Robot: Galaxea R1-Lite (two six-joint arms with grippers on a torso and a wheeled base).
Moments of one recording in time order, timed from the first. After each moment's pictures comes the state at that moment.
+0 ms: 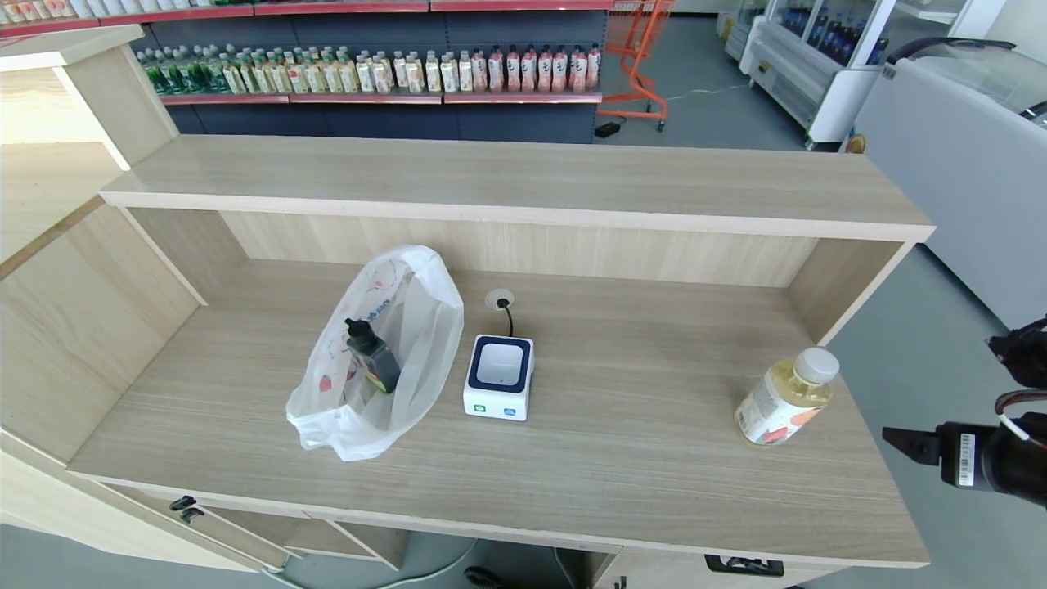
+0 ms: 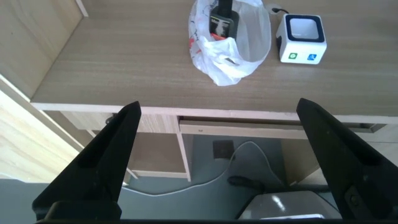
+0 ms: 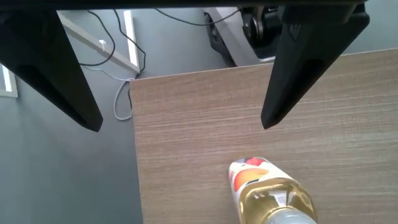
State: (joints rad) left arm 0.00 0.00 0.00 0.00 -0.06 0.03; right arm -0.04 1.34 -0.46 -0.31 -0.16 0.03
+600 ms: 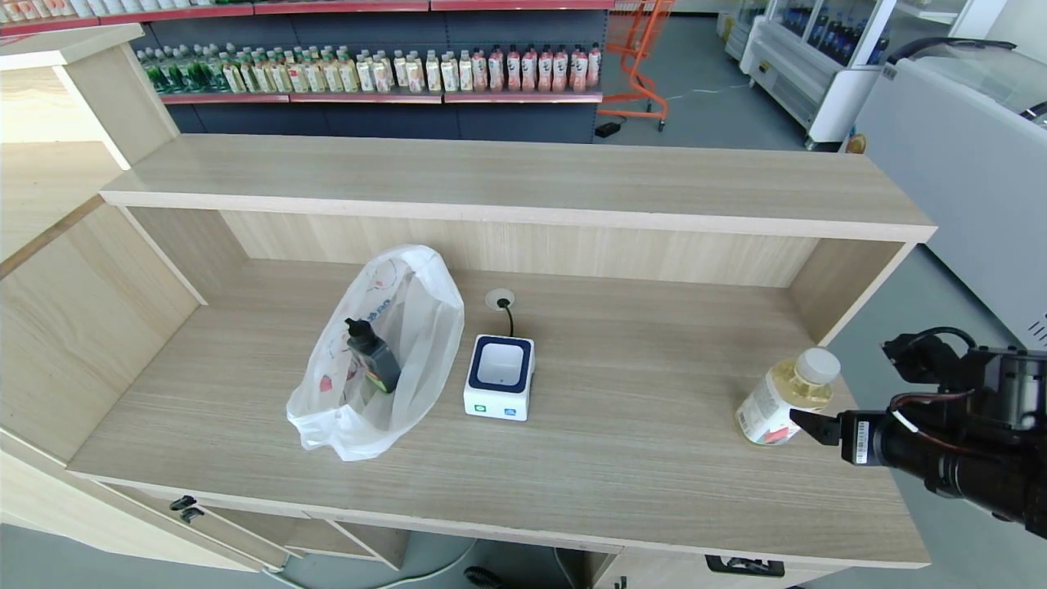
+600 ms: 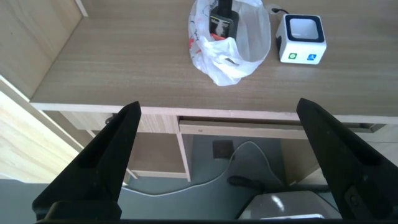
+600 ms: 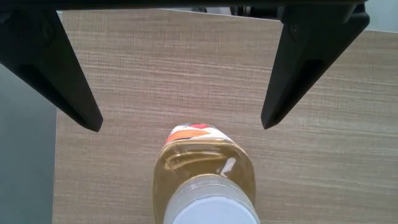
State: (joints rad) left arm 0.00 0.00 0.00 0.00 -0.06 0.03; right arm -0.01 1.70 -0.37 -0.86 0.02 0.00
